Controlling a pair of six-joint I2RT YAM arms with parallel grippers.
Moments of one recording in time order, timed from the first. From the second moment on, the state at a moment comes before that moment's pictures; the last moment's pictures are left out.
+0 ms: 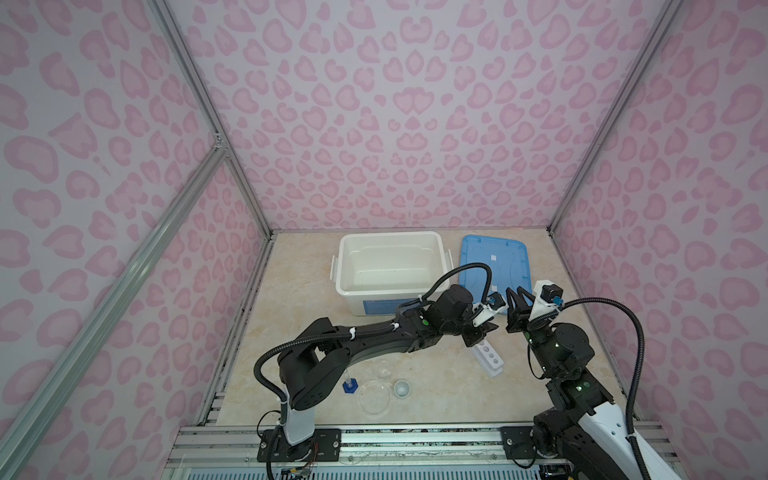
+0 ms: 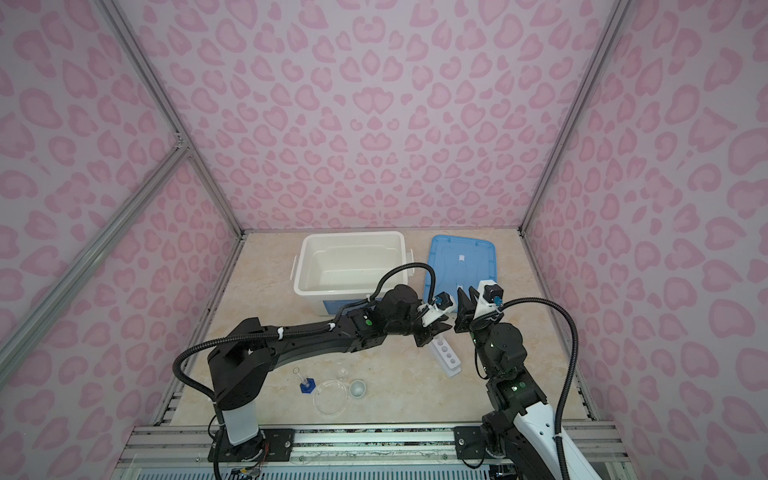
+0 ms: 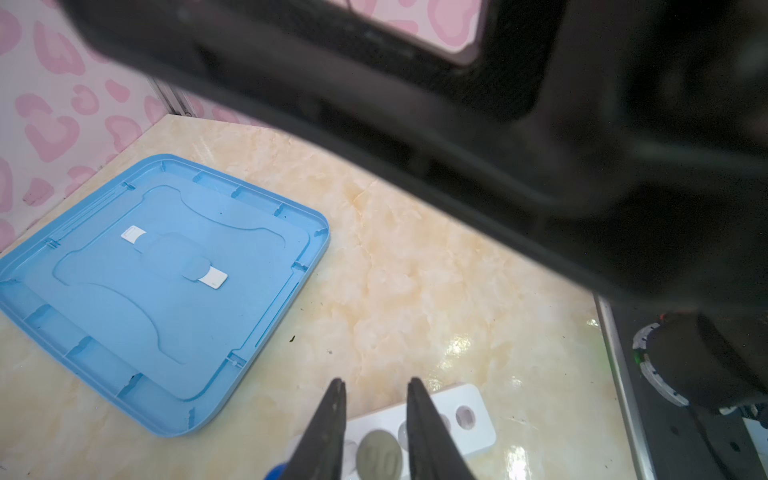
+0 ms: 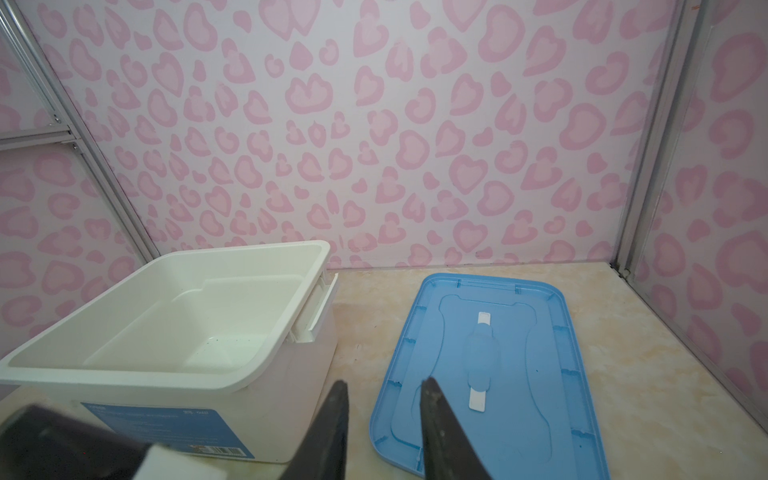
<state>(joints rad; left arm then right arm) -1.05 1.88 1.32 0.10 0.26 0.14 0.36 0.55 0.39 0.15 0.17 0.18</state>
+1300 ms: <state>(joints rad) -0.80 1.36 1.05 0.18 0.32 -0.02 0.48 0.78 0.70 -0.15 0.00 0.04</state>
